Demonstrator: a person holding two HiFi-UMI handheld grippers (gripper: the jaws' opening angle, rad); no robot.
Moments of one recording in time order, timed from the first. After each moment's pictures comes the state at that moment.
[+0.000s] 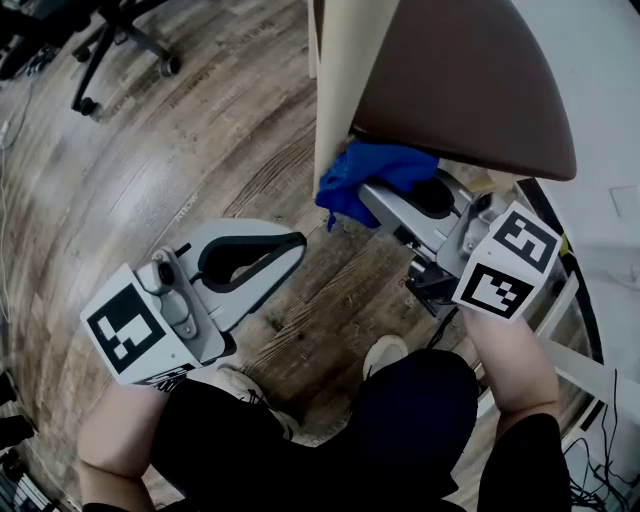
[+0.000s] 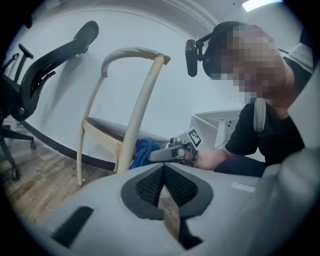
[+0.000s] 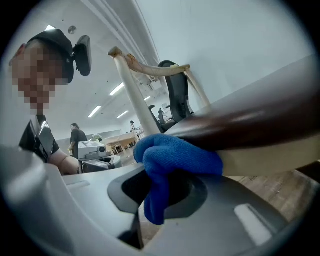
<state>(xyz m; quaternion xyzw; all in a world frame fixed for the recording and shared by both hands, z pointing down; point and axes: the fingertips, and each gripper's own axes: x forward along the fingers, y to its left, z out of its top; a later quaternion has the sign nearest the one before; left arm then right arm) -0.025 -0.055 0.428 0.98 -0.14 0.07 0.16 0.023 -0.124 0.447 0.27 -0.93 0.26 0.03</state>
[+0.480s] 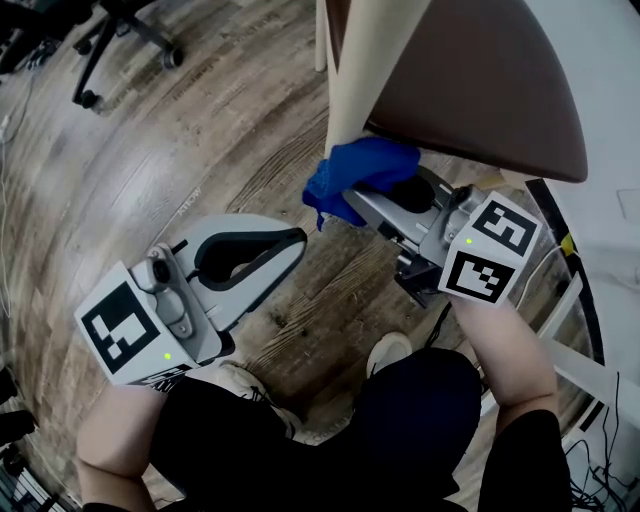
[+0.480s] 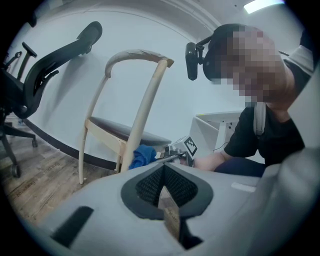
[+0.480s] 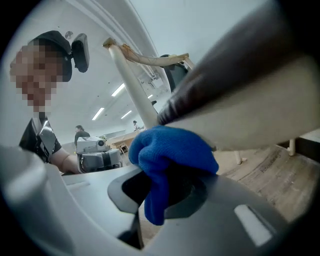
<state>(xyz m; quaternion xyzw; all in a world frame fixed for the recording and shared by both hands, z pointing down) -0.032 -0.059 0.427 0.97 -0.15 0.05 0.16 -0.002 -0.126 0.477 0.23 -0.93 0.28 0.02</state>
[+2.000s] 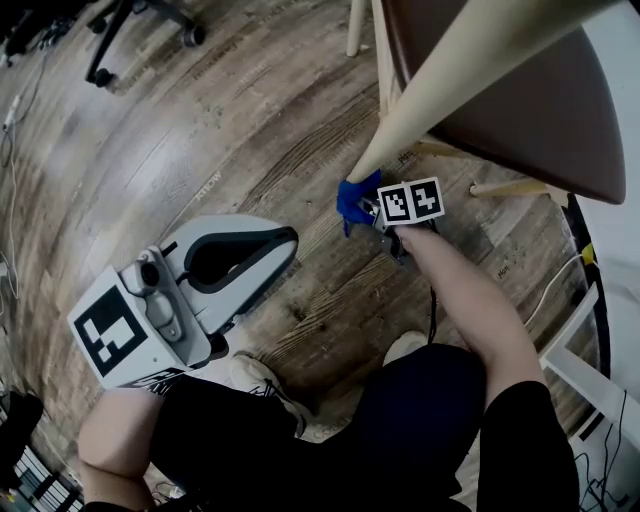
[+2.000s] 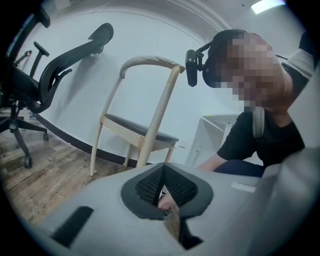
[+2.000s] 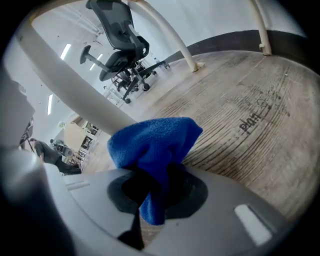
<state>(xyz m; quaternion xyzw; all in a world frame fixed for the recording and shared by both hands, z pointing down) -0.083 -0.069 0.444 0.96 -0.18 0.06 0.19 -0.005 -0.142 0.817 0.30 -0.78 0.48 0.27</state>
